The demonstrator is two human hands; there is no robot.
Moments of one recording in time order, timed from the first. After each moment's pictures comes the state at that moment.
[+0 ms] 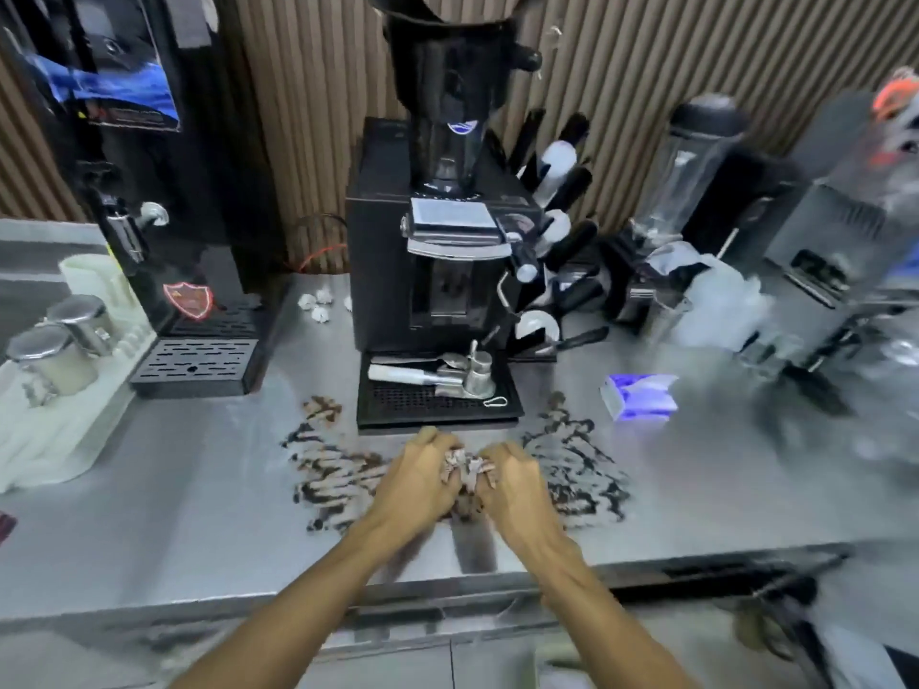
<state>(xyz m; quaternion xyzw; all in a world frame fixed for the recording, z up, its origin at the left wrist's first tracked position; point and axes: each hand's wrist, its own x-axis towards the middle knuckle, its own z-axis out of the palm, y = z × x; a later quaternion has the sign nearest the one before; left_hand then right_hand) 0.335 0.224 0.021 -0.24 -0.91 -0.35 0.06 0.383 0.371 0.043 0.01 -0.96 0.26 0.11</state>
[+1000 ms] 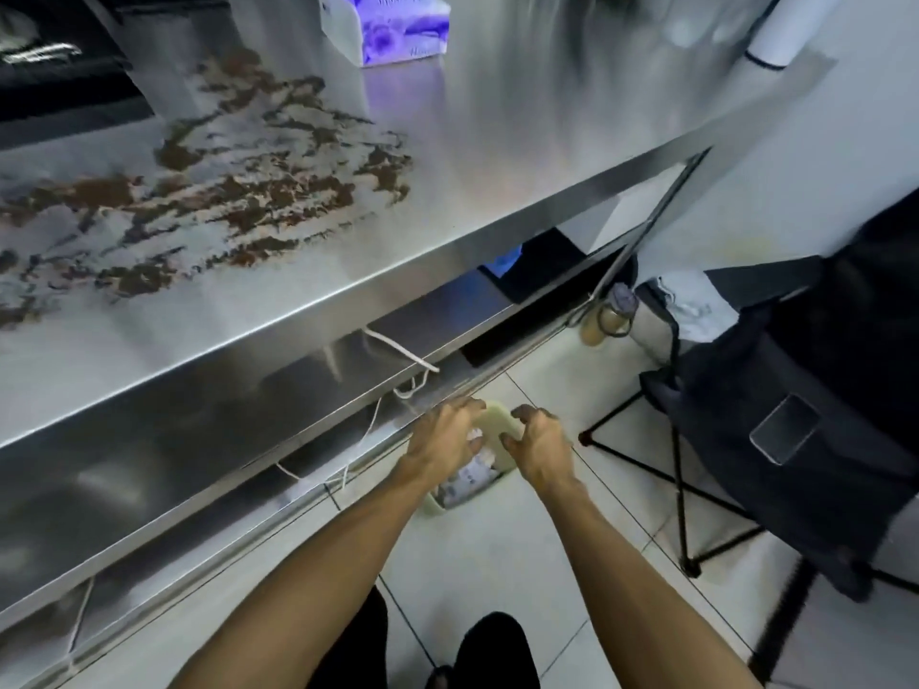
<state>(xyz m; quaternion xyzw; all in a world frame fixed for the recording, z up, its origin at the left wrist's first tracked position) 0.457 0.505 -0.371 -0.46 -0.84 -0.22 -0.19 0.570 0.602 -0.353 -0.46 -0.85 0.25 -0.02</state>
